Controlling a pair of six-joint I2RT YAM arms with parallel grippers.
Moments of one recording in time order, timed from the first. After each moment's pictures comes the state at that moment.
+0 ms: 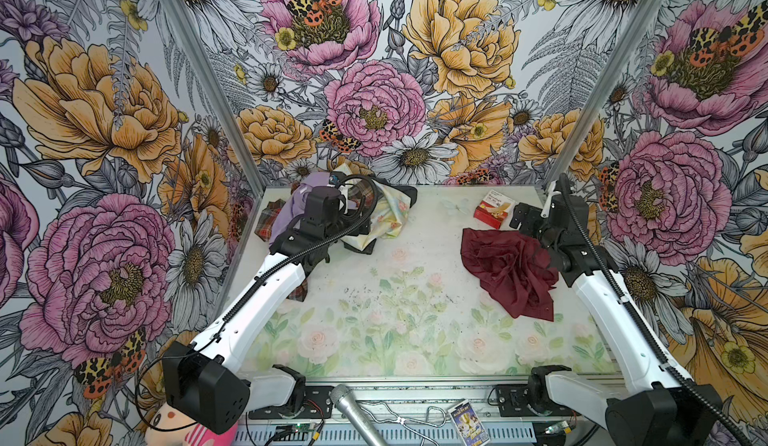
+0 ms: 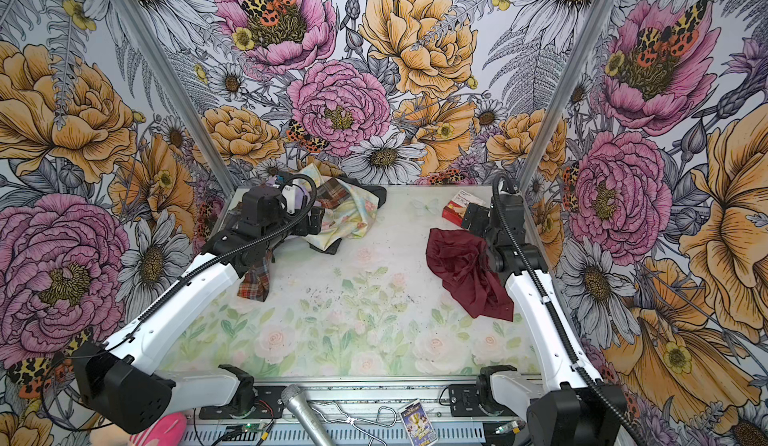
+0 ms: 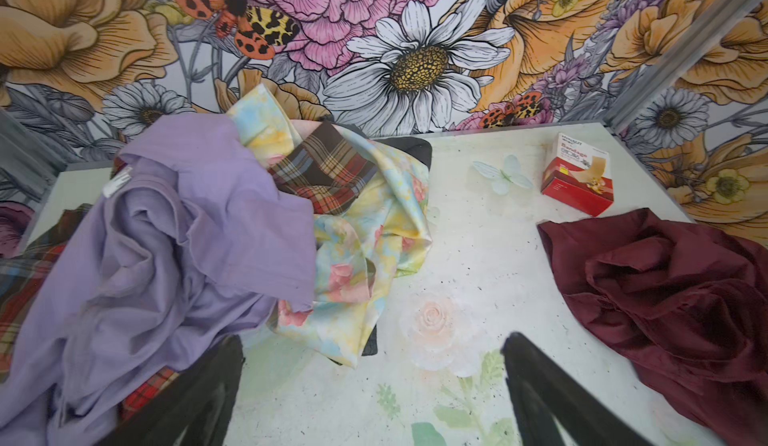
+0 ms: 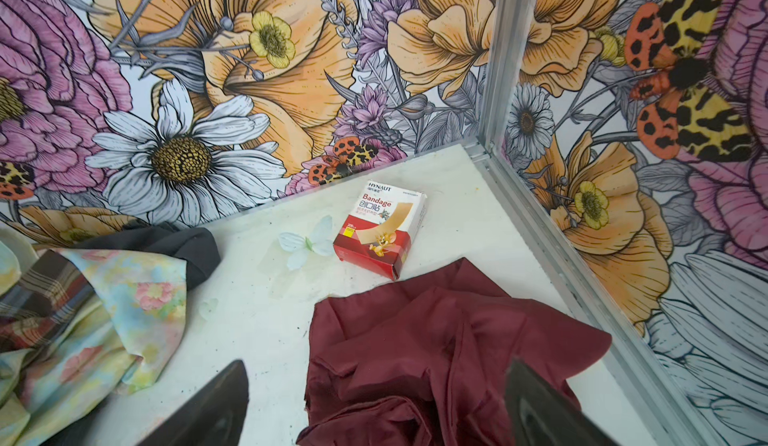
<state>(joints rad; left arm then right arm) -0.42 1.28 1.23 -0.42 -0.16 -0.19 0.07 1.11 1.08 -0.43 0.18 0.28</state>
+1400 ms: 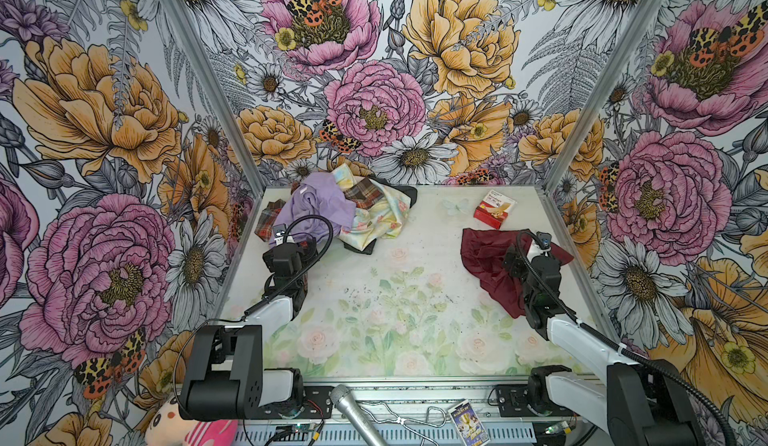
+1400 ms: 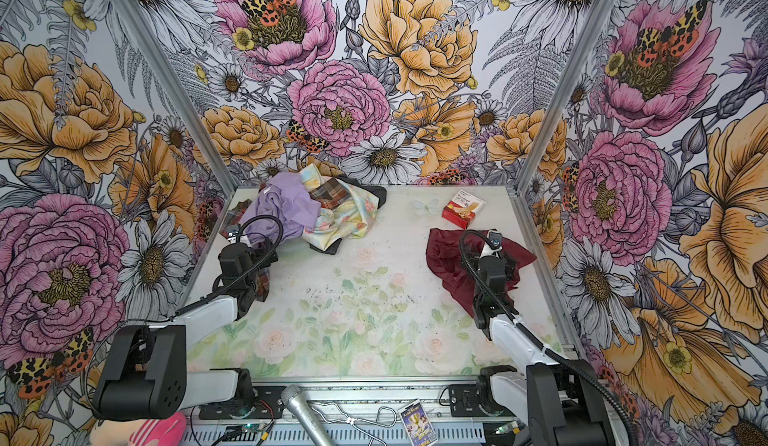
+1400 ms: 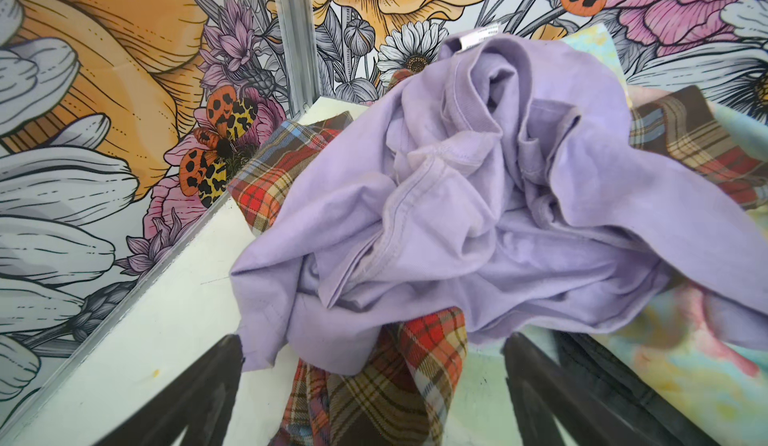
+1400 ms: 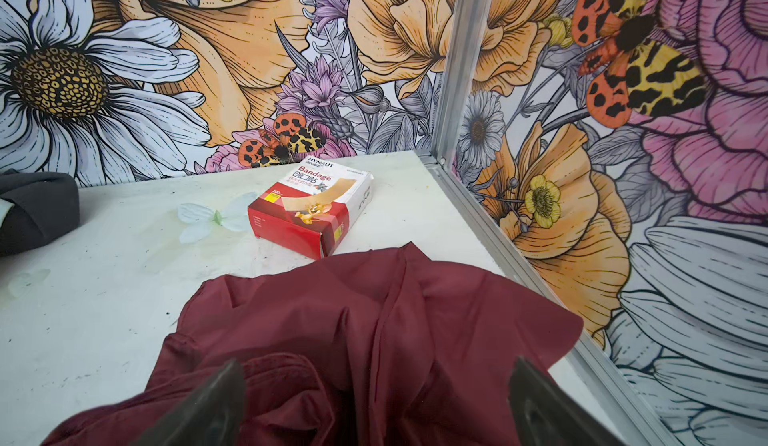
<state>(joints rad) -0.01 1.33 0.47 0.51 -0.30 -0.15 0.07 1.12 0.35 0.49 0.34 0.06</state>
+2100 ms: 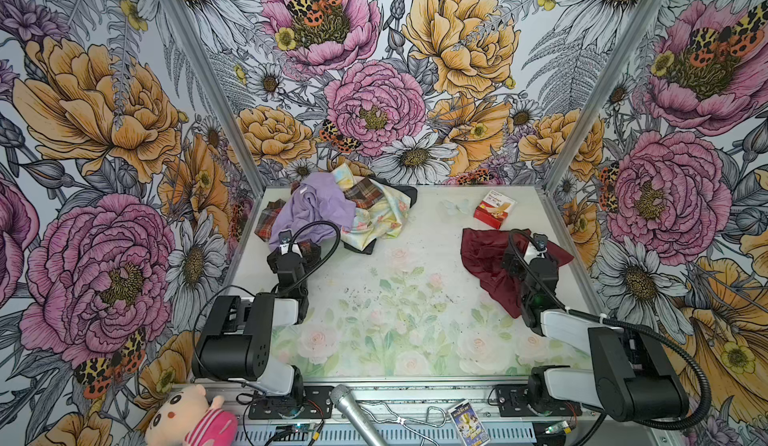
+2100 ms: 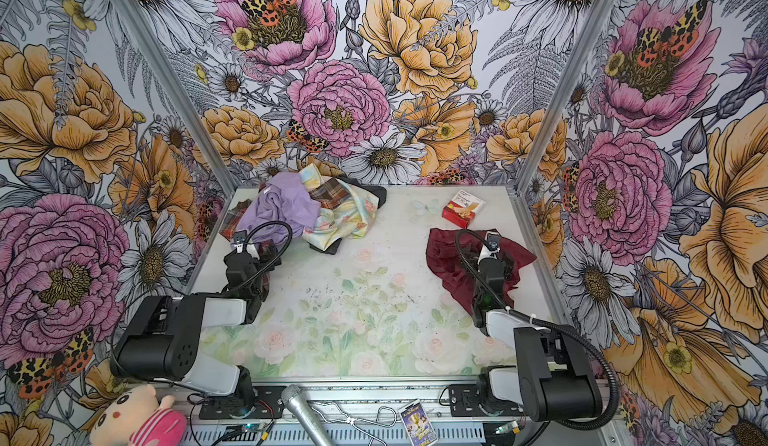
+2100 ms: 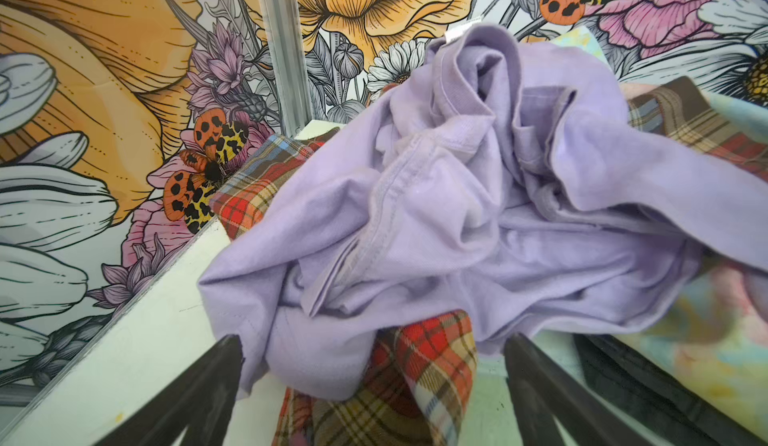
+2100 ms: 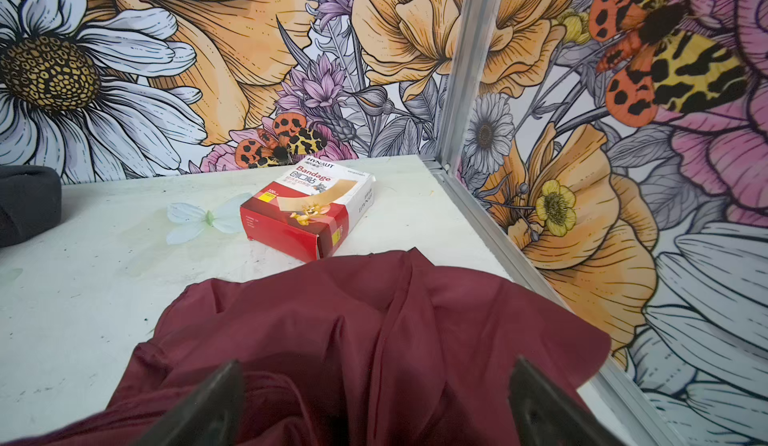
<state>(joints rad) -0.02 1.52 0.38 0.91 -0.29 -0.08 0.02 1.31 0.31 0.75 0.28 0.03</state>
